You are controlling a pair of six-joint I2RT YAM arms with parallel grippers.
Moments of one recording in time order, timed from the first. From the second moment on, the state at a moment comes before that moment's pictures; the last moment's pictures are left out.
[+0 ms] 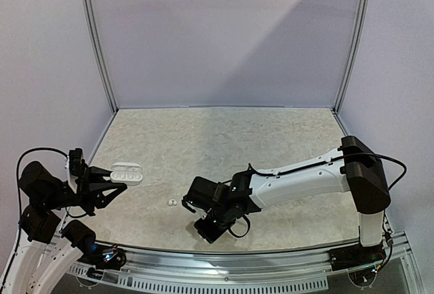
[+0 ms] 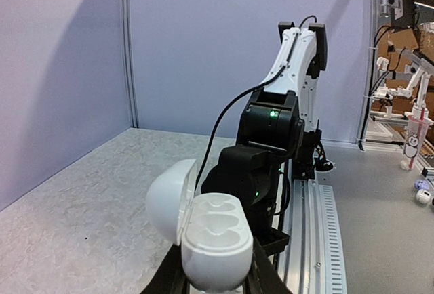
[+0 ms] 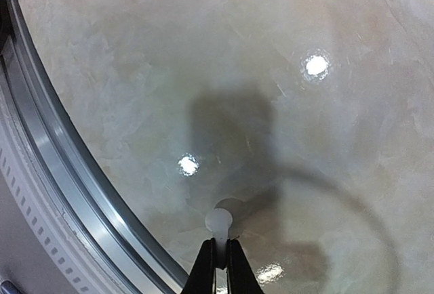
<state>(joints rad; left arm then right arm) -0.40 0.08 0.36 -0.16 0.86 -0.09 1.33 2.06 1.47 -0.58 -0.08 0.51</state>
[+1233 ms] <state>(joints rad) -0.39 0.29 0.48 -0.19 1.01 0.22 1.38 1.94 2.24 -0.63 -0.19 -0.36</state>
